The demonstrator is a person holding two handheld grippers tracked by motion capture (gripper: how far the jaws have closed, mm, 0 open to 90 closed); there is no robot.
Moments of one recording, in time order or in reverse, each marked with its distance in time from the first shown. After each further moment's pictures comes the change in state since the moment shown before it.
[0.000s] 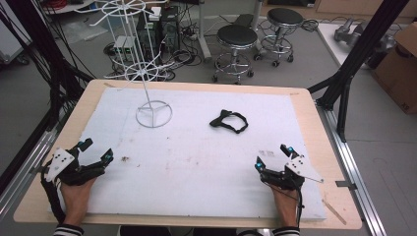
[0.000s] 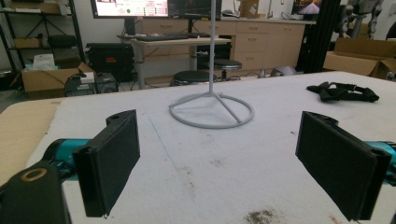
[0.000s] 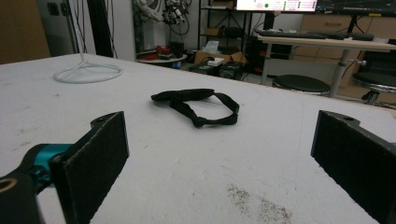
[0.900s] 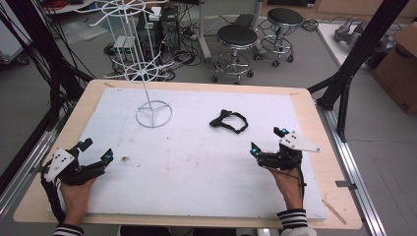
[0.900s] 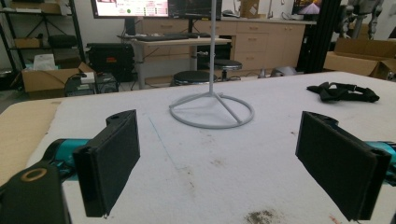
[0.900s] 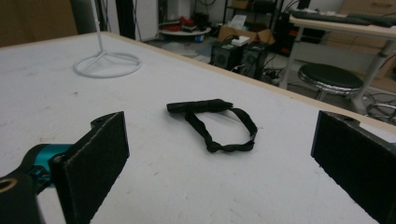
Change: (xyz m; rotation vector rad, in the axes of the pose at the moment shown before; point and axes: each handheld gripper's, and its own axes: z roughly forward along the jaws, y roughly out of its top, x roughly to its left) left arm 0.000 0.000 0.000 0.000 0.001 -0.001; right arm -0.005 0.061 0.036 0.144 0.120 -0.067
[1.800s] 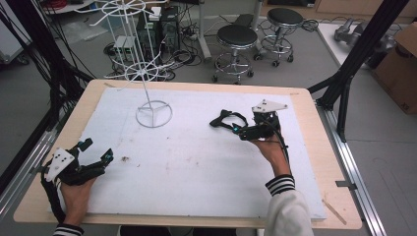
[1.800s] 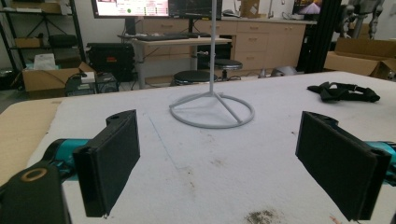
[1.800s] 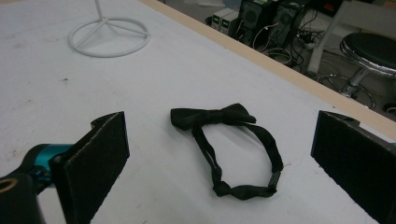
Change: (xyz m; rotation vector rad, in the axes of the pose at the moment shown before) left arm 0.000 0.000 0.000 0.002 0.002 0.000; right arm -0.010 0.053 0.087 0.226 0.110 -0.067
